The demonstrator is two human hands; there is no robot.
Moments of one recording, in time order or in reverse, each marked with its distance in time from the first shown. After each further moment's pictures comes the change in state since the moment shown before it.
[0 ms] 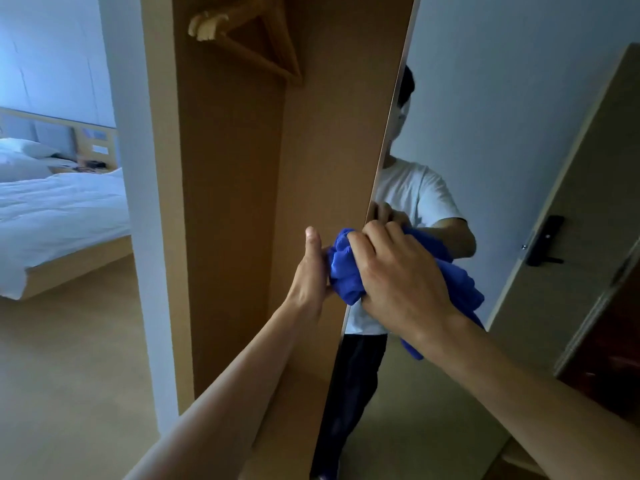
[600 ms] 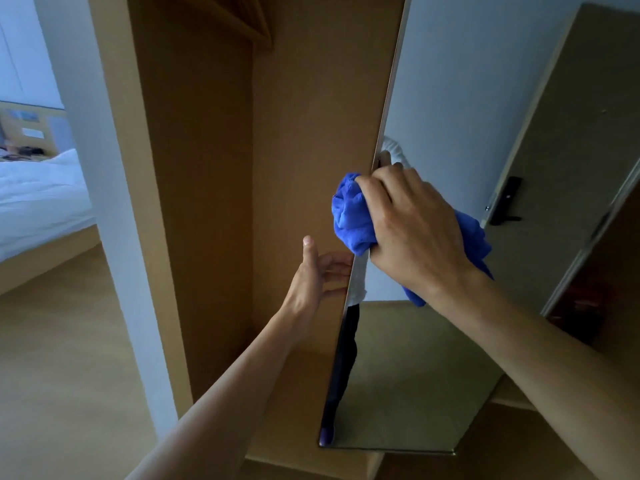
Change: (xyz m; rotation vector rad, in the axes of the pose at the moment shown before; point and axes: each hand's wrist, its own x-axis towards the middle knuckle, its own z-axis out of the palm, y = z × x) left_hand 0.001 -0.045 -0.033 0.138 -0.158 -0.072; right_hand 0.014 -0.001 -0.013 -0.056 0.089 0.099
